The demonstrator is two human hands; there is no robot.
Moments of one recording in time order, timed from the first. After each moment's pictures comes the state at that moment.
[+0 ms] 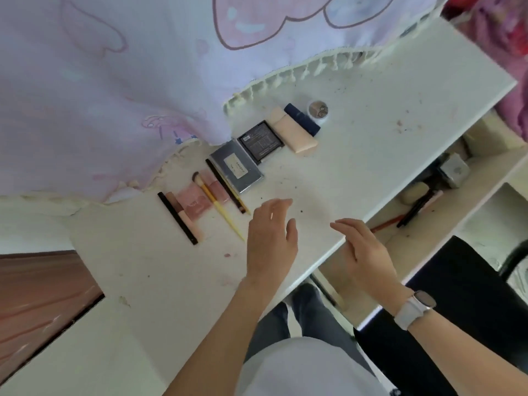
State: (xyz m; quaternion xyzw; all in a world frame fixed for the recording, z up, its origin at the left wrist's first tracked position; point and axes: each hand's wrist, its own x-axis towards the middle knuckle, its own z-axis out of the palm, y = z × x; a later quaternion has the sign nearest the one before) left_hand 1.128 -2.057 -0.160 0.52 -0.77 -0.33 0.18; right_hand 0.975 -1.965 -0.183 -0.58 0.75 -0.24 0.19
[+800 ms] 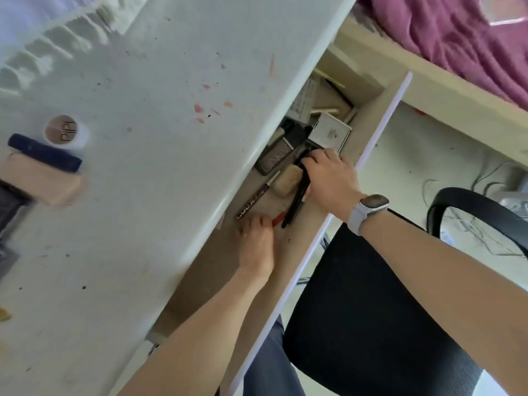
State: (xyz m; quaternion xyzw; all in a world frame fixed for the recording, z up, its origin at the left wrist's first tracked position) left_hand 0.851 -1.988 -0.318 0.44 -0.85 -0.23 -0.17; right_hand 0.676 -1.974 -0.291 -0.53 0.83 0.06 0.16
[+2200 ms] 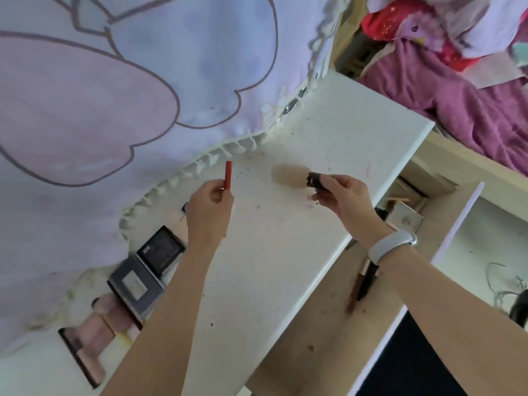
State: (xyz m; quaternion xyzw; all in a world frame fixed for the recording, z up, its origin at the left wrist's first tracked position) left_hand 0.937 -2.220 -0.152 0.62 -0.66 -0.37 0.22; right_hand 0.737 -2.122 -0.185 -0.10 0.65 -0.58 0.48
